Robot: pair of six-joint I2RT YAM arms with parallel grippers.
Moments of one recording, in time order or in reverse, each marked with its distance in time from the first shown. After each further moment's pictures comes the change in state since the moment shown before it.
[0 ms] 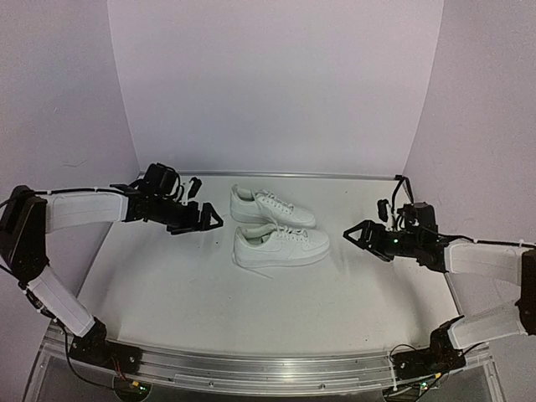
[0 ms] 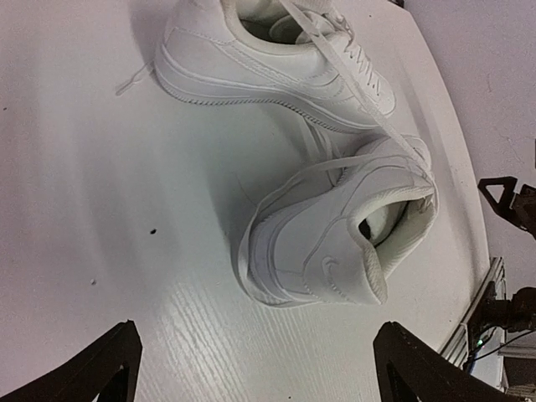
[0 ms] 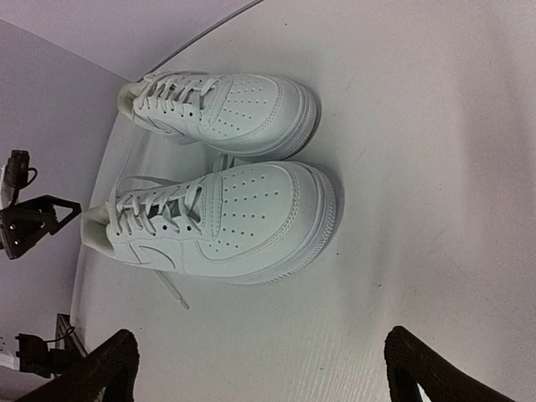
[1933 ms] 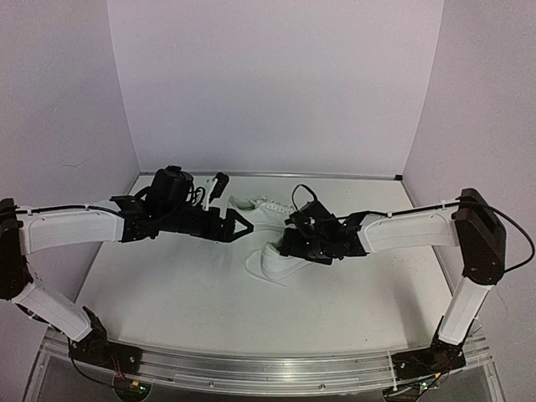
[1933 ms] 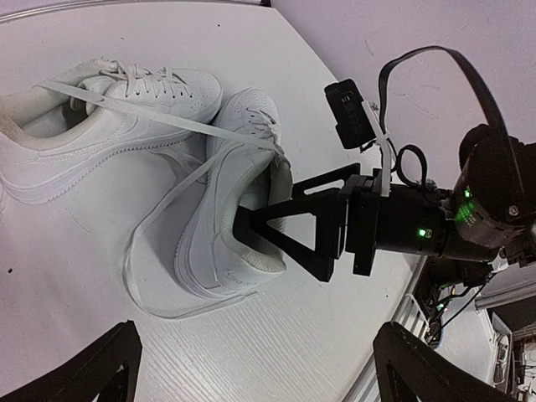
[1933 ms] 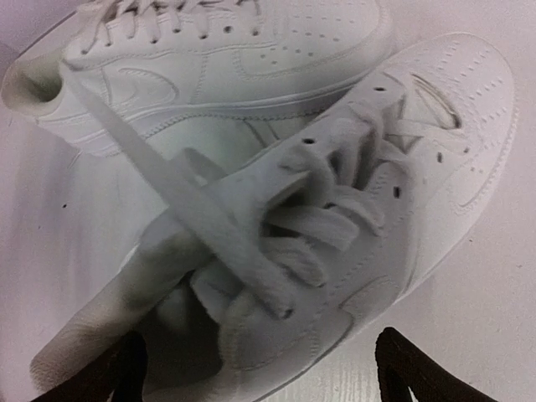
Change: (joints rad) left arm -0.284 -0.145 -0.057 0.171 -0.048 -0.060; right arm 0.579 0.557 0.607 -0.376 0.731 0.296
